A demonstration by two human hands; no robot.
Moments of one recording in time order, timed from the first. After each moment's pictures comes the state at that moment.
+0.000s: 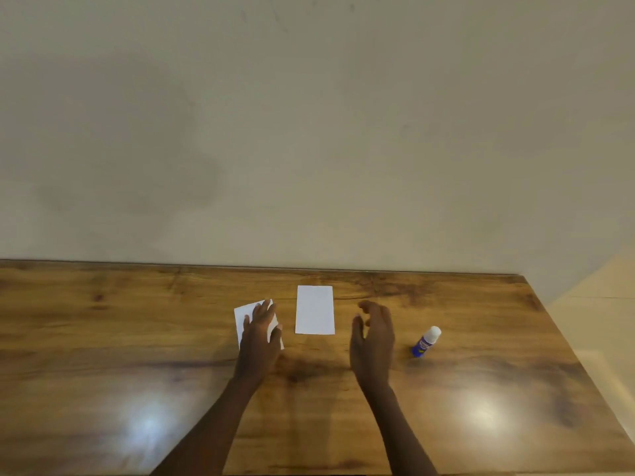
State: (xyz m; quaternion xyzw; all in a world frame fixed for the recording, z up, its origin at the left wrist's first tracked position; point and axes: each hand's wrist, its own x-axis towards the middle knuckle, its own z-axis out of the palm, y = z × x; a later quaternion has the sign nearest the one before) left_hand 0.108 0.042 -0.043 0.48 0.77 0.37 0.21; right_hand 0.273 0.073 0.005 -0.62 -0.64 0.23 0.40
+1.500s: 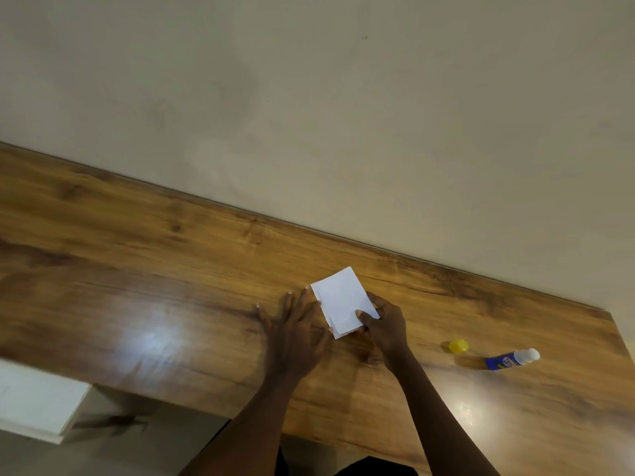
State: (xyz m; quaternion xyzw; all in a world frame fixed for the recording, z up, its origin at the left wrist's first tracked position) left_hand 0.059 -0.016 -0.084 0.53 0.82 0.17 0.10; right_hand 0.179 0.074 -0.036 -0.61 -0.61 0.46 0.20
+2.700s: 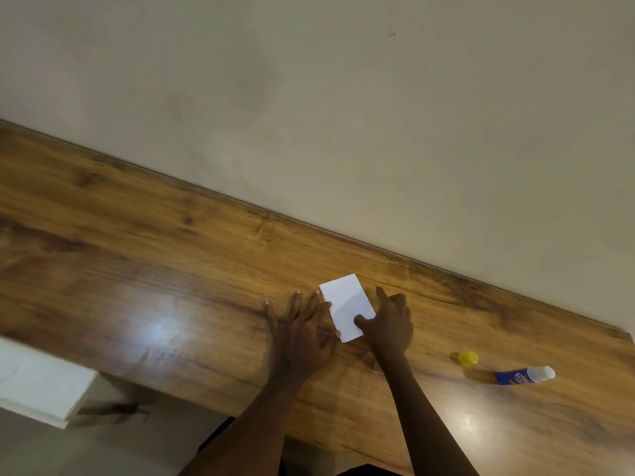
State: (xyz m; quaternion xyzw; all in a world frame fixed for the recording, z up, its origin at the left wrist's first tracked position) left_hand 0.057 -0.016 -0.082 0.54 0.82 0.17 0.10; right_hand 0.160 0.077 -0.039 -0.65 -0.74 0.18 0.05
